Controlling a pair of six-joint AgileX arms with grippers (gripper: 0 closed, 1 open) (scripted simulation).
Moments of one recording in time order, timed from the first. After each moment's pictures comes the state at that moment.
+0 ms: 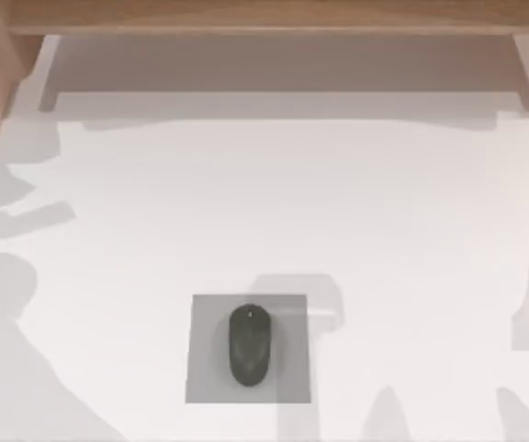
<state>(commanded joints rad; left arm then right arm) 0.47 2.00 1.05 0.65 0.52 1.73 0.00 0.00 0.00 0.00 0.00 0.00</state>
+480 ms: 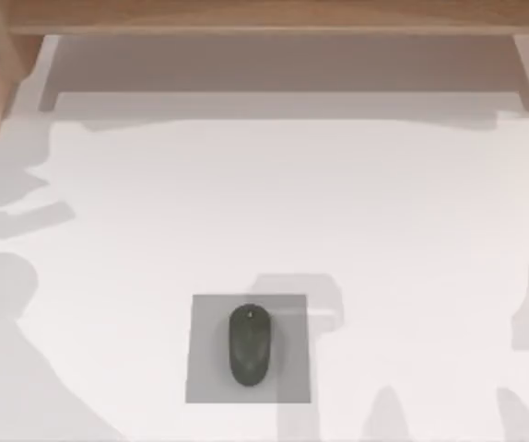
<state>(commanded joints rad) 0.47 2.00 1.05 0.65 0.52 1.73 0.00 0.00 0.00 0.00 0.00 0.00</state>
